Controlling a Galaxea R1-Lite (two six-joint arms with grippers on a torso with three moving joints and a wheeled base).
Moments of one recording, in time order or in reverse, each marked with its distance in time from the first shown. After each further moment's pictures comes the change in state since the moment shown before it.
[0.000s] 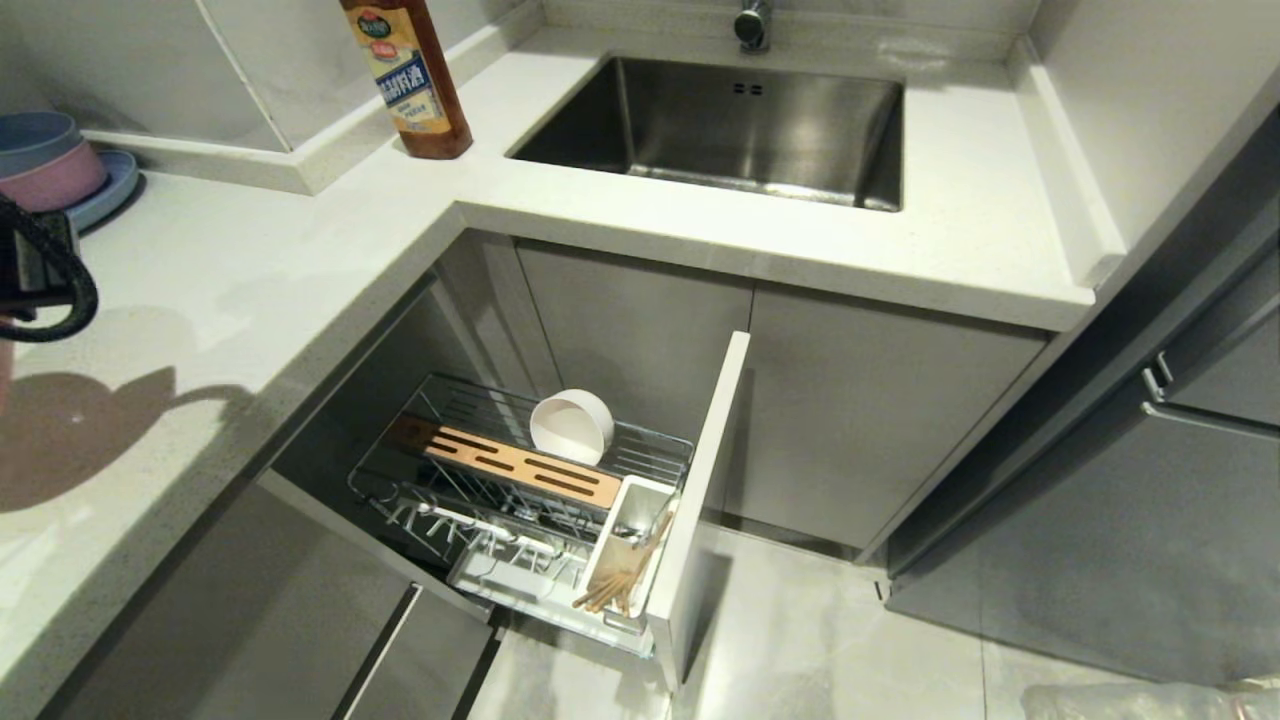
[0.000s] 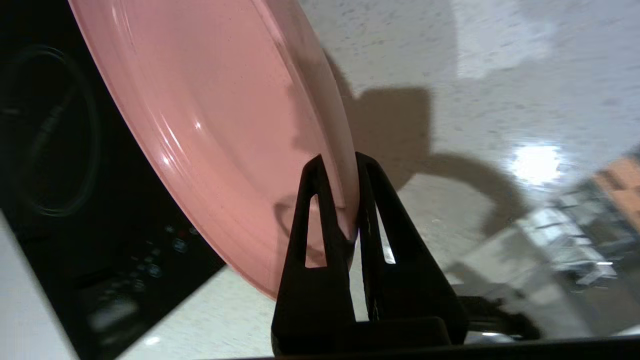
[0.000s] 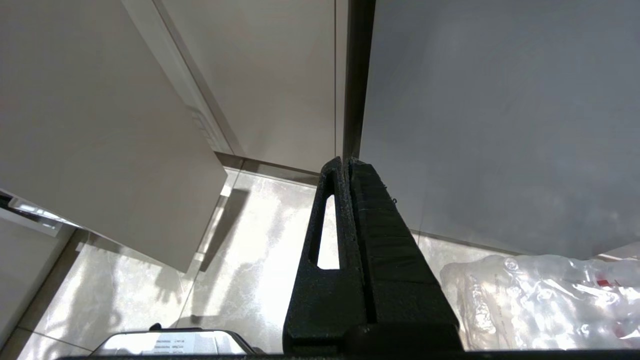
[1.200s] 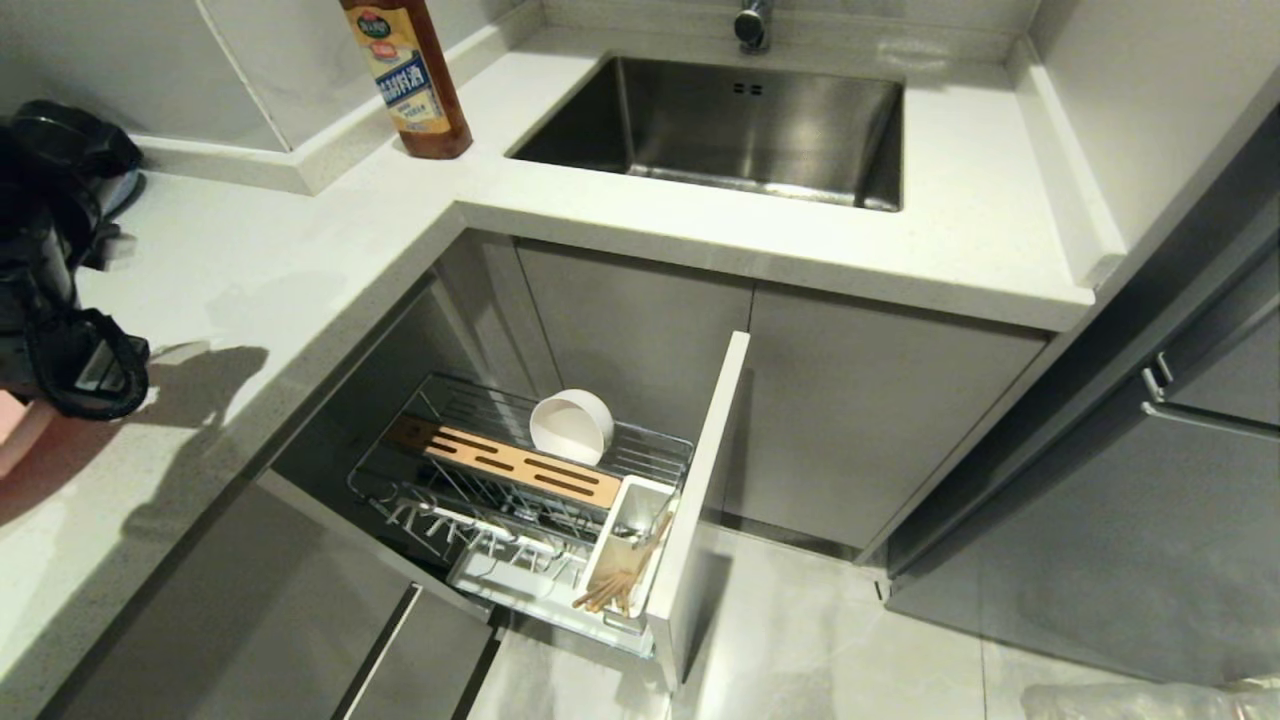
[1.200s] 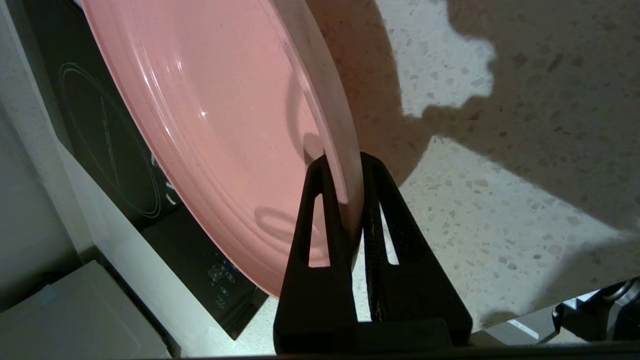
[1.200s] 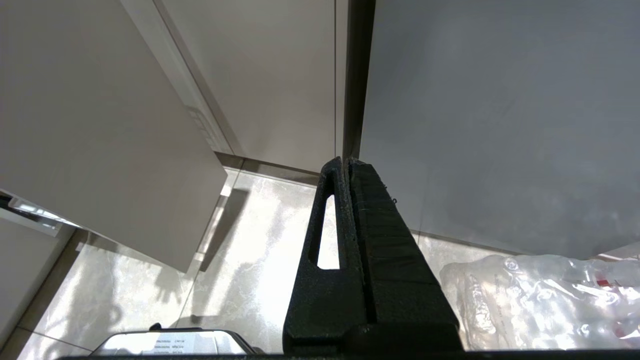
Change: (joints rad) left arm 0.089 0.184 -0.001 0.126 -0.004 0.300; right arm 0.000 0.000 0.000 0.000 0.000 0.000
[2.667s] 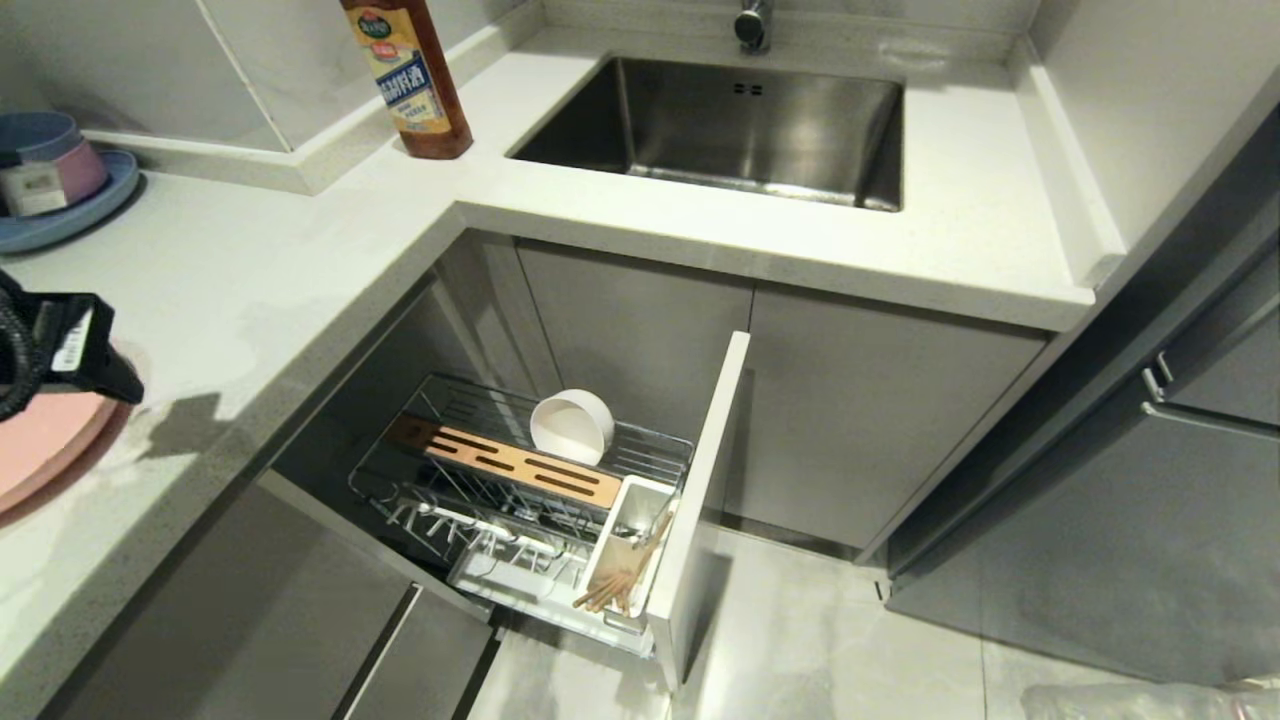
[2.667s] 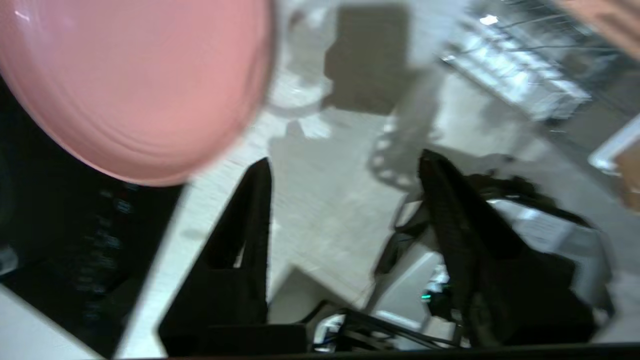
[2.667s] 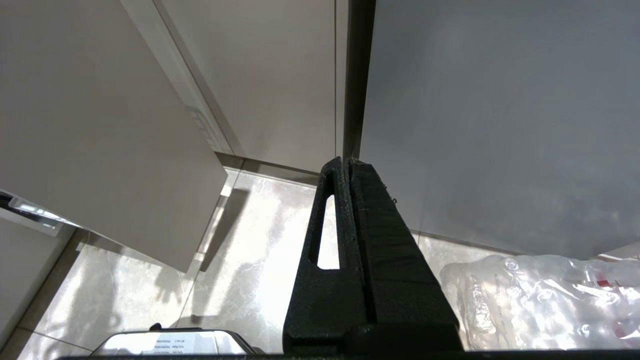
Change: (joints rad) left arm -0.167 -0.287 0.128 0.008 -0.250 -0.205; right arm 0.000 0.000 0.000 0.000 0.000 0.000
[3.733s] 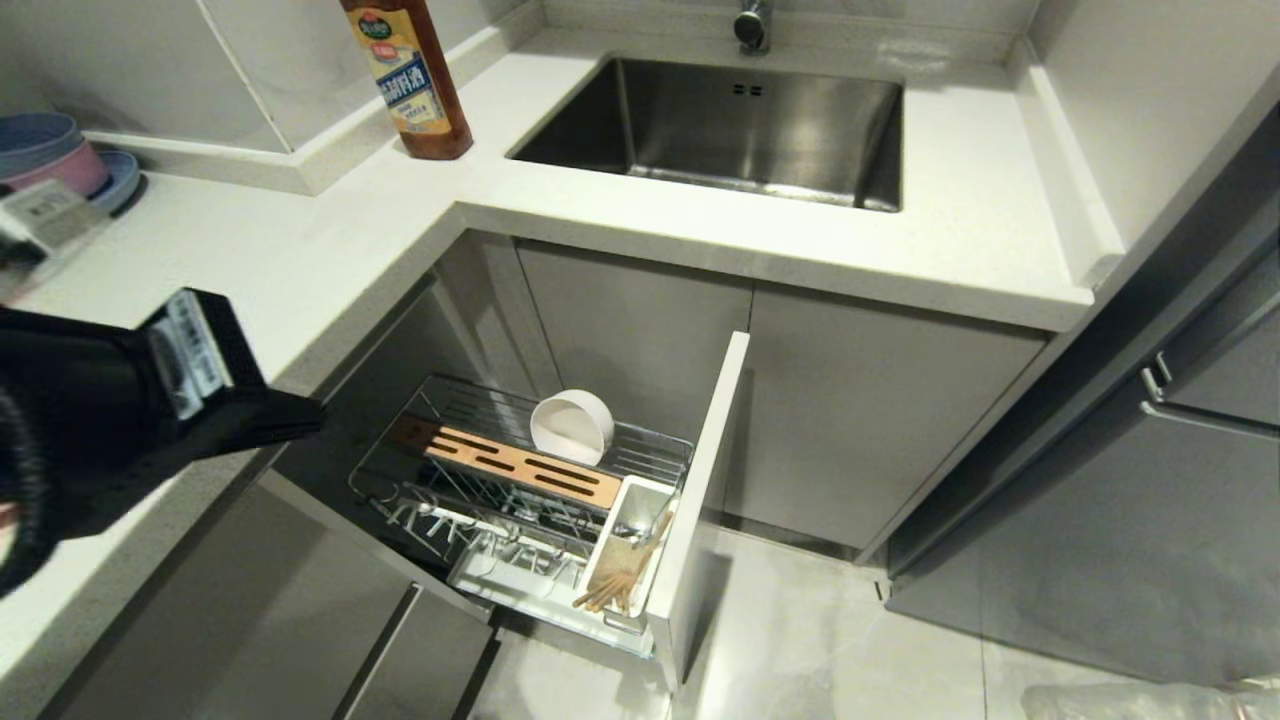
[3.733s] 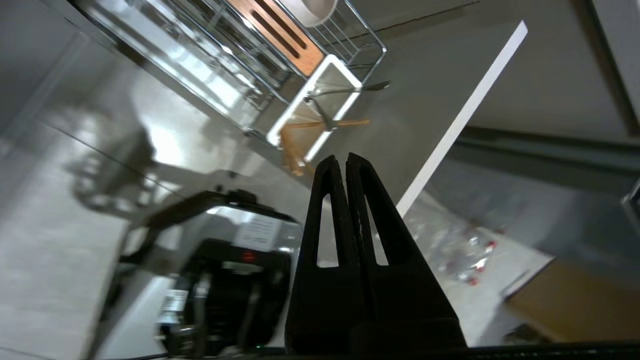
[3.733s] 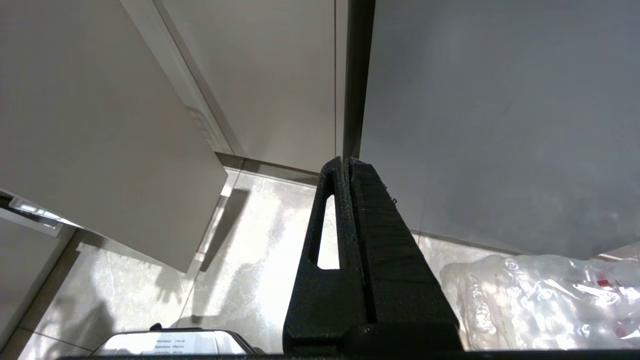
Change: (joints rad) left arm -0.660 -0.249 0.483 -0.490 0.022 -0.782; right arm 0.000 0.000 0.000 0.000 0.000 0.000
